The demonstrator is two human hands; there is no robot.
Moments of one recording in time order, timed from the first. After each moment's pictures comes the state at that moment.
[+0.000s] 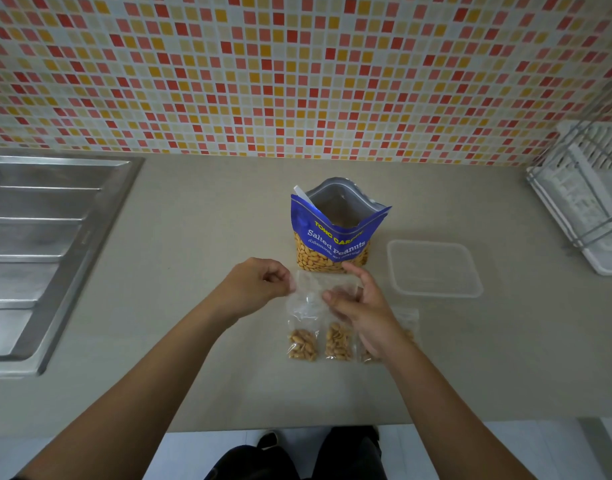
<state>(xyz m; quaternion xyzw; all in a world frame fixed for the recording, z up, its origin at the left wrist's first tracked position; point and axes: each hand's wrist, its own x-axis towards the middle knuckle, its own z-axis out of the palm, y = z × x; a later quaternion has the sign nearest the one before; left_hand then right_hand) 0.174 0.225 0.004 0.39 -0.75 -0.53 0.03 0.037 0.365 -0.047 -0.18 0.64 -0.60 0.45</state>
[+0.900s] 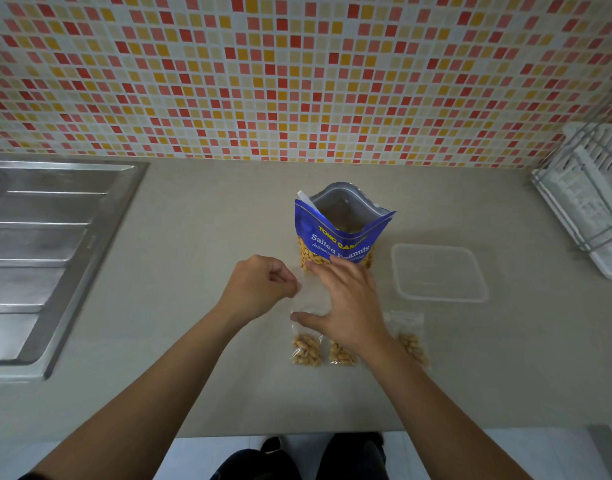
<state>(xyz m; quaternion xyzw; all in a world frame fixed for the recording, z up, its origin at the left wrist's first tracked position) 0.167 0.227 0.004 0.44 -0.77 -0.46 0.08 0.049 0.339 -0.043 -0.56 0.79 -0.25 -0.02</state>
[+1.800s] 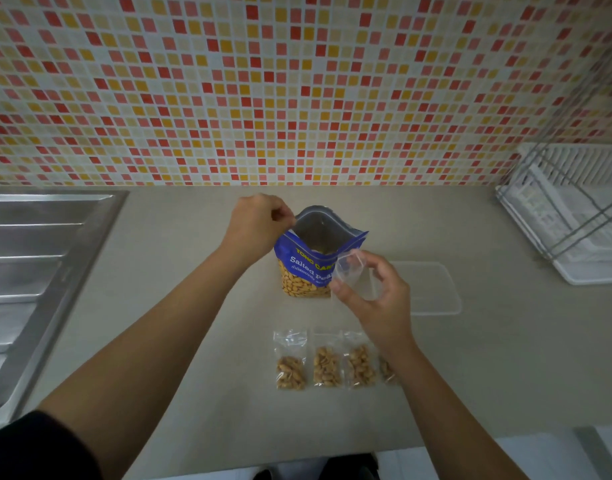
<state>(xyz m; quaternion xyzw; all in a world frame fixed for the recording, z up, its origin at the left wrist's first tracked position) 0.089 0.179 0.062 0.35 -0.88 -0.27 0.17 0.010 0.368 -0.001 -0.35 0.69 -0.62 0.09</state>
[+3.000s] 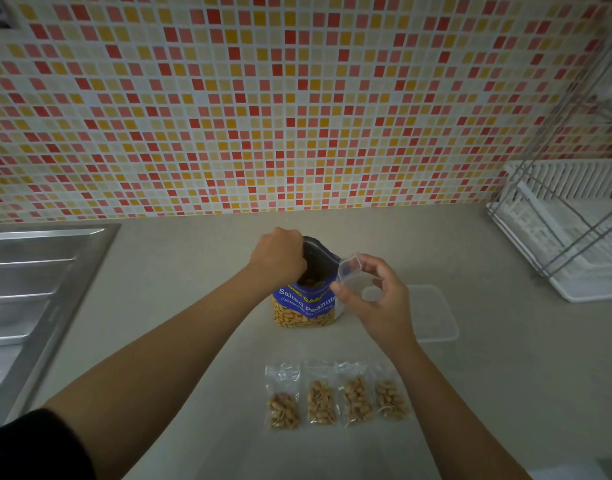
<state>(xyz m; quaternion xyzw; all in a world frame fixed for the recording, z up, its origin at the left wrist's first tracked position) 0.036 0.195 0.068 0.35 -0.93 -0.12 -0.01 -0.031 0.355 0.014 -0.35 0.70 -0.61 0.11</state>
